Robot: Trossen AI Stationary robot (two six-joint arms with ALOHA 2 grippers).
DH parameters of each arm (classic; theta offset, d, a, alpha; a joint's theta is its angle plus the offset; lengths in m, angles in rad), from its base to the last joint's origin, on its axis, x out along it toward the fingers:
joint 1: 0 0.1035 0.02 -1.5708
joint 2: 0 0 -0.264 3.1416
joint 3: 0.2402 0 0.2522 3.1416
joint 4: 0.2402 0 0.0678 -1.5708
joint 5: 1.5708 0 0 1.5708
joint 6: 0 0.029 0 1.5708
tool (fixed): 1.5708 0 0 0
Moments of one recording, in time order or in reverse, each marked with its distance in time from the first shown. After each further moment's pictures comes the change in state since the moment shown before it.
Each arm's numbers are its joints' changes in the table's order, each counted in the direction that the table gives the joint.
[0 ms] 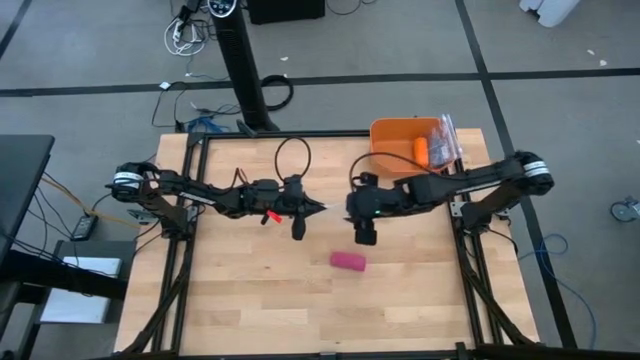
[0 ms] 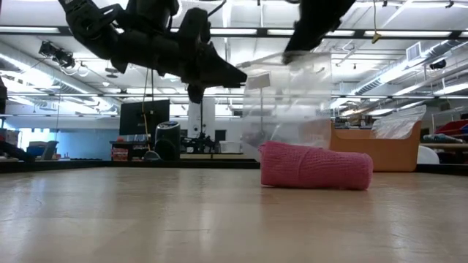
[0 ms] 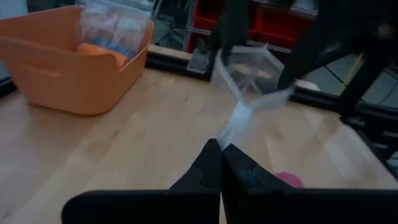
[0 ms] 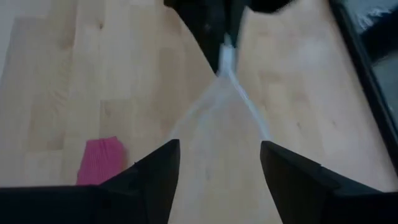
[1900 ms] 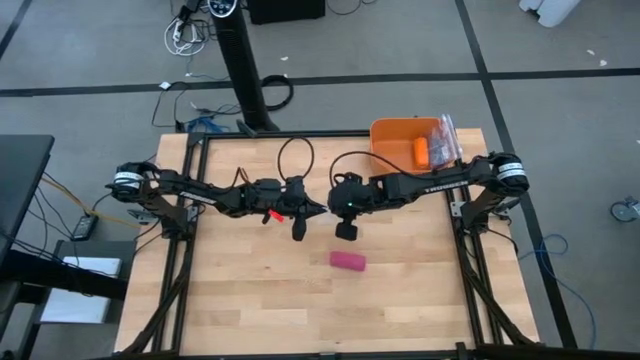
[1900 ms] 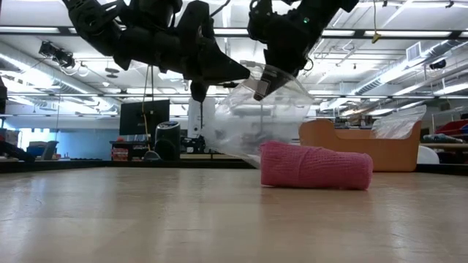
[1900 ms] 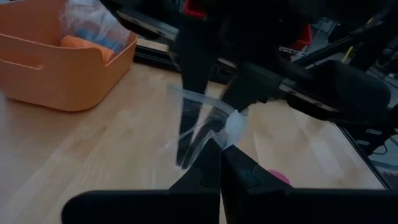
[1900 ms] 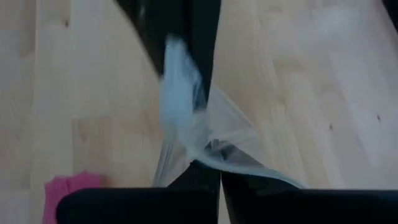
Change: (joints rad) left arm -0.007 0.001 0.028 0.044 0.042 -0.025; right arm -0.112 0.210 0.031 -0.128 -0.112 0.030
